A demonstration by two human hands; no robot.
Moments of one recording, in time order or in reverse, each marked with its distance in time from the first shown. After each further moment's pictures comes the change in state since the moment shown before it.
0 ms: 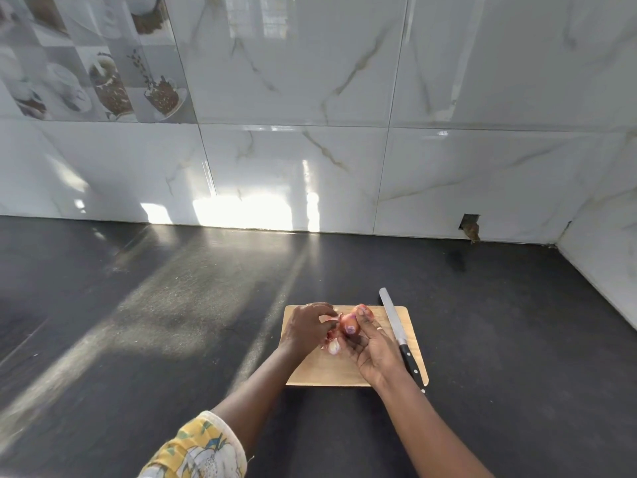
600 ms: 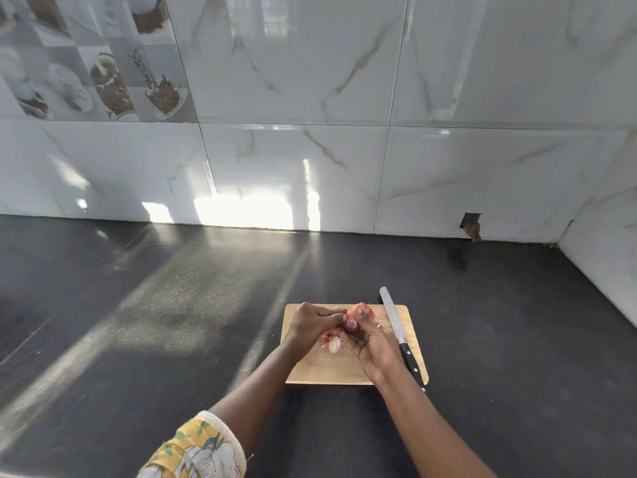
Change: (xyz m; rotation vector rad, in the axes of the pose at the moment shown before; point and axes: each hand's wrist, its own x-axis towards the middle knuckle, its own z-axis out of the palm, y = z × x) left_hand -0.004 0.005 0.001 -0.556 -0.134 -0.188; right_hand 0.007 0.000 -0.004 0.001 -0.030 -0.069
